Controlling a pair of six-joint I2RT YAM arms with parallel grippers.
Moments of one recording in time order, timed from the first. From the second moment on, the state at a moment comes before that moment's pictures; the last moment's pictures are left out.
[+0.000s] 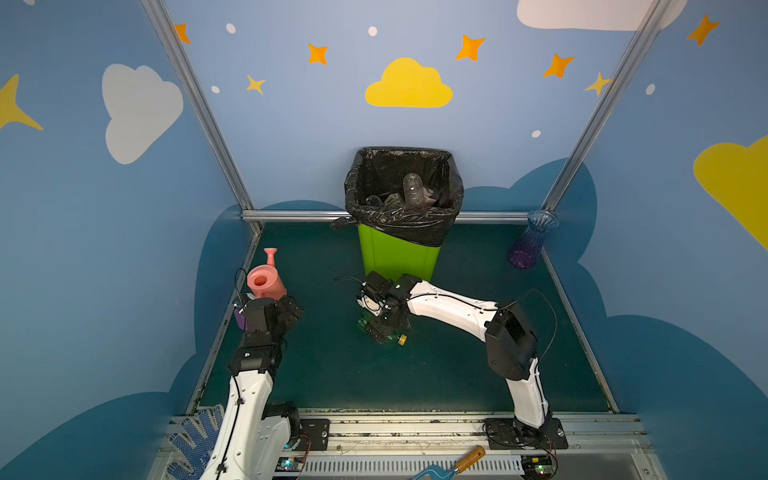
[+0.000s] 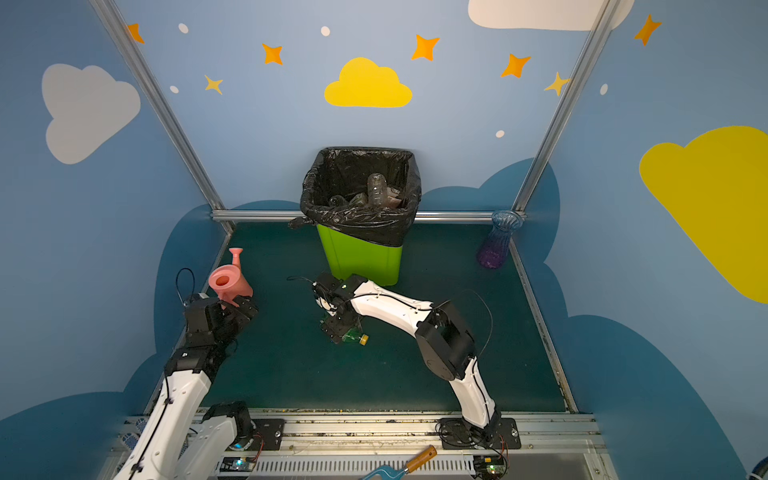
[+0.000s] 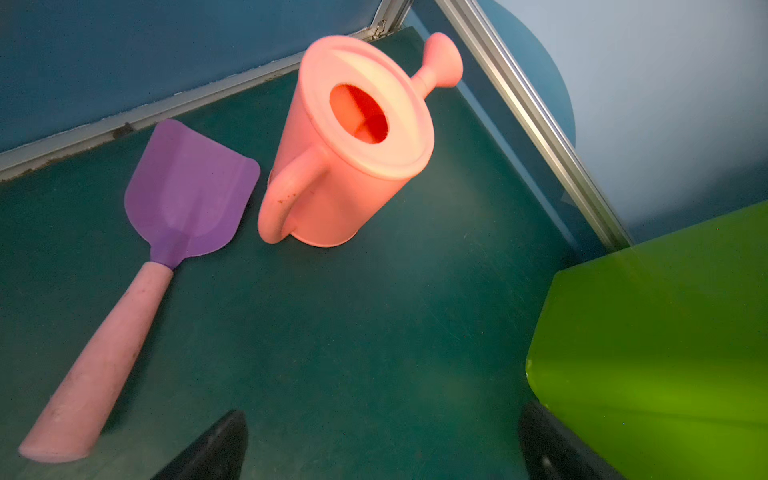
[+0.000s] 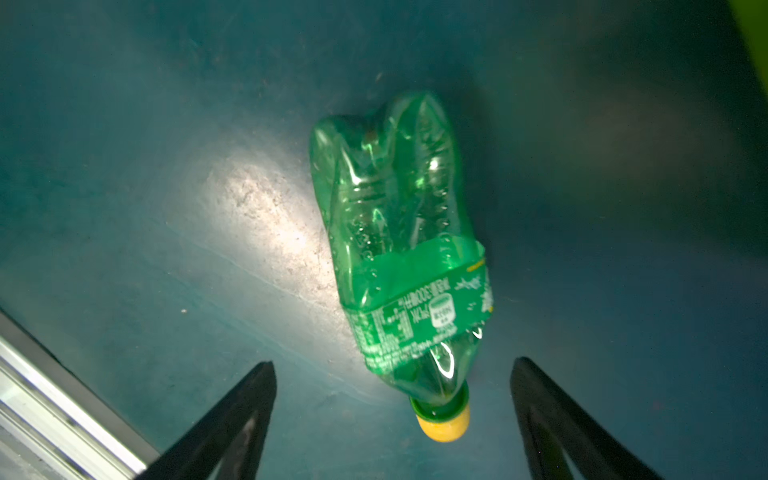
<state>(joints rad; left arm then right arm) 0.13 0.77 0.53 -0.40 -0.08 -0.76 1.01 2.06 1.73 -0.98 -0.01 0.07</state>
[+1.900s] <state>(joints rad) 0.13 0.92 0.53 -0.34 0.03 -0.77 0.98 1.09 1.77 -0.24 0.15 -0.36</state>
